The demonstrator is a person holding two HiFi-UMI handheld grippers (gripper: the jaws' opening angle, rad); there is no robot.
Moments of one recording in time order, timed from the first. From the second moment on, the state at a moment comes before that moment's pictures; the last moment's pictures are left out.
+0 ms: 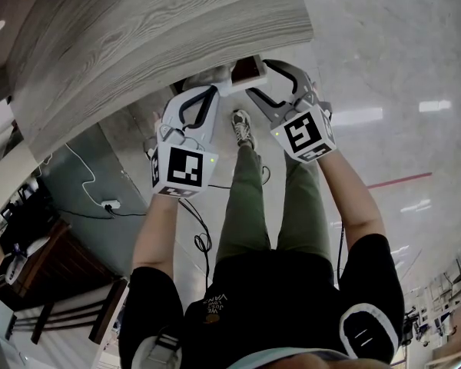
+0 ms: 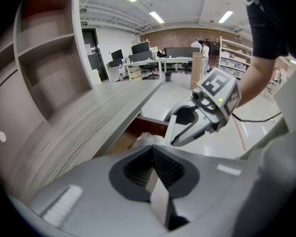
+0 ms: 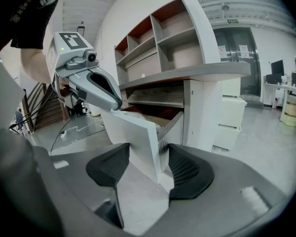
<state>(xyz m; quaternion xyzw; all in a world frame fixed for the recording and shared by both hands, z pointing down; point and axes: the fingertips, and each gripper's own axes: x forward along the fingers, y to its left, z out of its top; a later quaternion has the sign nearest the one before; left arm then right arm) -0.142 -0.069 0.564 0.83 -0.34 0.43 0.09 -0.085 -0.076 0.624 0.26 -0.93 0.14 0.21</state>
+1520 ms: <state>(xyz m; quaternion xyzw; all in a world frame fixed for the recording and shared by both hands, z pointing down) -0.191 -0.065 0.500 0.82 -0.49 0.29 0.08 -0.052 -0.058 0.536 0.30 -0.92 0.15 0.22</state>
